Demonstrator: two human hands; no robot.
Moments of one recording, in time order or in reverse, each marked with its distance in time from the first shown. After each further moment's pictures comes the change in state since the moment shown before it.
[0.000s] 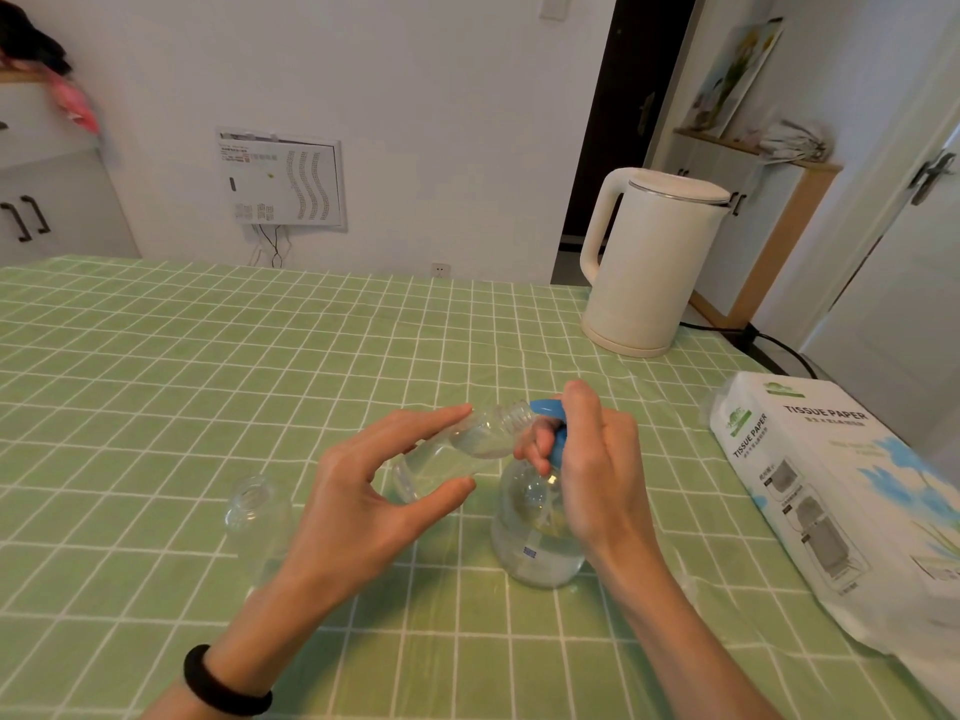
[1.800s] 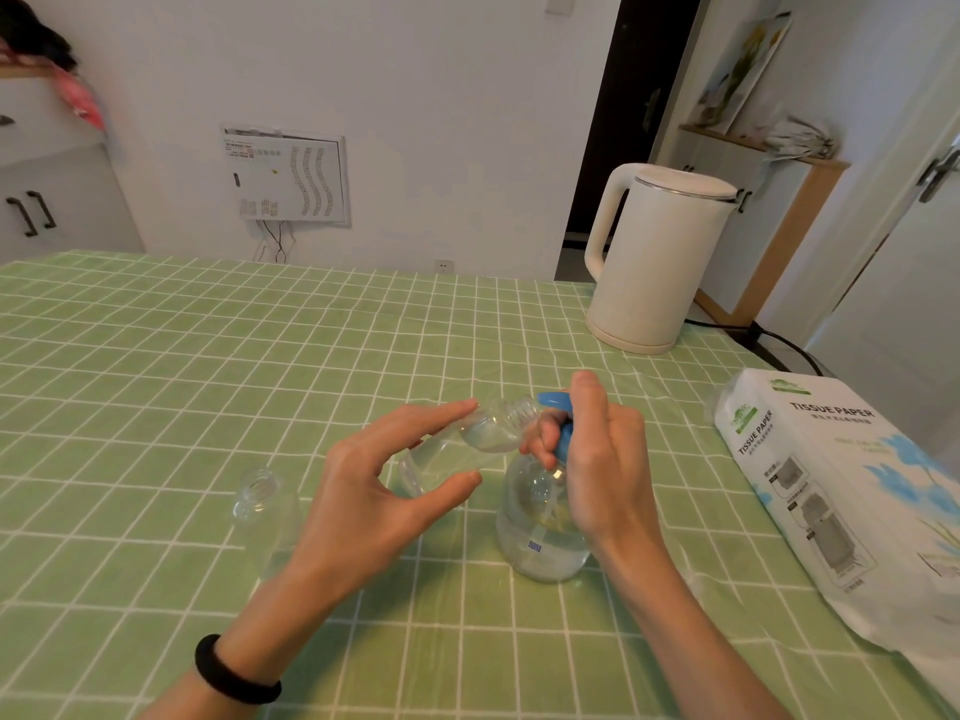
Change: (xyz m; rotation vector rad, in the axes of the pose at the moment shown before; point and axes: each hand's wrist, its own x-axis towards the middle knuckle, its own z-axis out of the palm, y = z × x) left_hand -0.001 0.003 0.001 0.001 -0.001 -0.014; right_hand -0.001 -0.003 -0.001 0.009 -0.001 -0.009
